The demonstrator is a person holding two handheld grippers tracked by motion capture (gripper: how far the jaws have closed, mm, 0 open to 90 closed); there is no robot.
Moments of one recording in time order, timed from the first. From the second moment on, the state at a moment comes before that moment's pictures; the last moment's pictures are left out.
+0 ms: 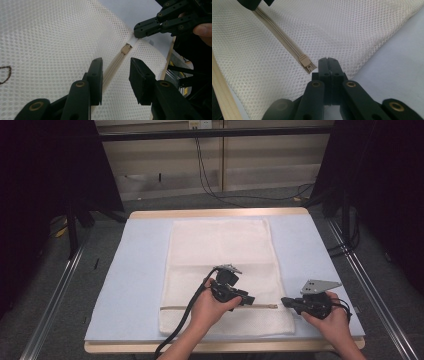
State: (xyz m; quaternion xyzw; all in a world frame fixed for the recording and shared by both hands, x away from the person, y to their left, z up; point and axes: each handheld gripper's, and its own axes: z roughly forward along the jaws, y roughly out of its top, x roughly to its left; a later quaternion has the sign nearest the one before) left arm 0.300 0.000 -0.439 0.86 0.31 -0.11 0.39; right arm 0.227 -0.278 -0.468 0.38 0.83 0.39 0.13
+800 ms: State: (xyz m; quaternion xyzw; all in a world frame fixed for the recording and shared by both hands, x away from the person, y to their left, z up) left arm 0.303 -0.035 -0.453 0.87 0.33 -0.15 0.34; right arm 0.231 -0.273 -0.477 0.38 0.84 0.37 0.13
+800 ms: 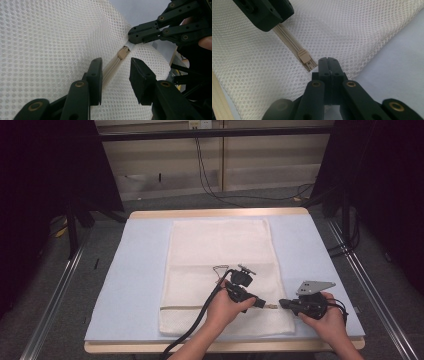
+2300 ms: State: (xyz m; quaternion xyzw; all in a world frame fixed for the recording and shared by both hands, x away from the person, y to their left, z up) left arm 0.309 -0.075 -0.476 0.85 0.37 -0.22 0.32; right arm 0.232 -0.275 -0.479 0.38 0.84 0.38 0.12
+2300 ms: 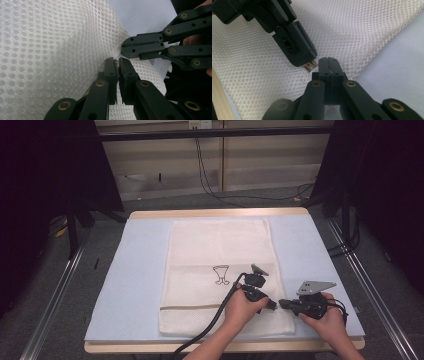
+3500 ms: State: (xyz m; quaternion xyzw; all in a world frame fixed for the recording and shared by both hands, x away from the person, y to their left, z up) left arm 0.318 -0.037 -0.461 0.83 0.39 -0.23 0.32; right arm 0.233 -0.275 -0.480 0.37 0.84 0.38 0.11
